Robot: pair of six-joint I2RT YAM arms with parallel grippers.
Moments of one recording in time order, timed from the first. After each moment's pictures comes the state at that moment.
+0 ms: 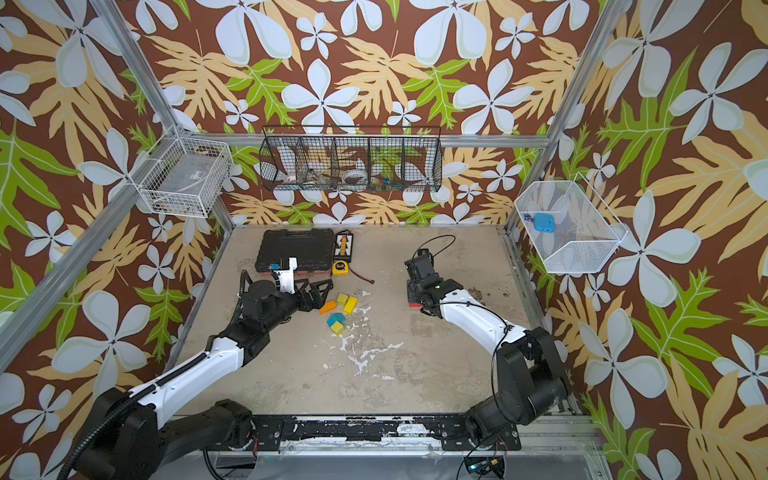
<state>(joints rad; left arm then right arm) -0.40 1.14 0.58 0.31 0.16 -0.49 0.45 1.52 1.05 -0.42 0.35 0.30</state>
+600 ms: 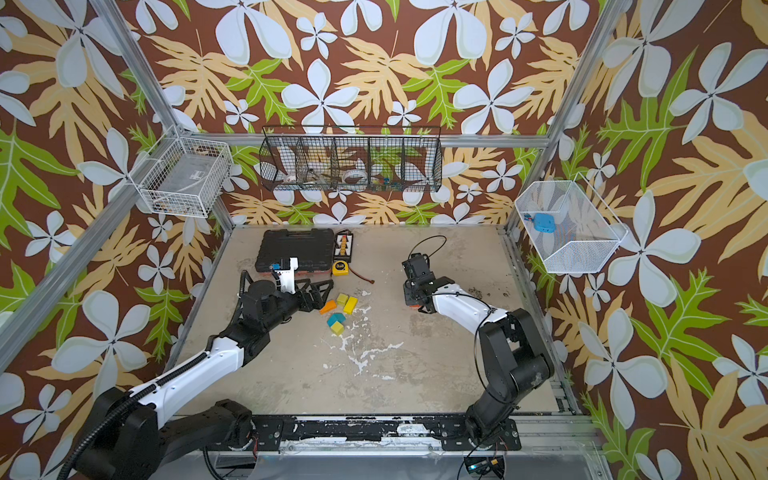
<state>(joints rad) -0.40 1.14 0.58 0.32 0.18 -0.49 0.43 1.67 1.08 -0.41 0.28 0.23</state>
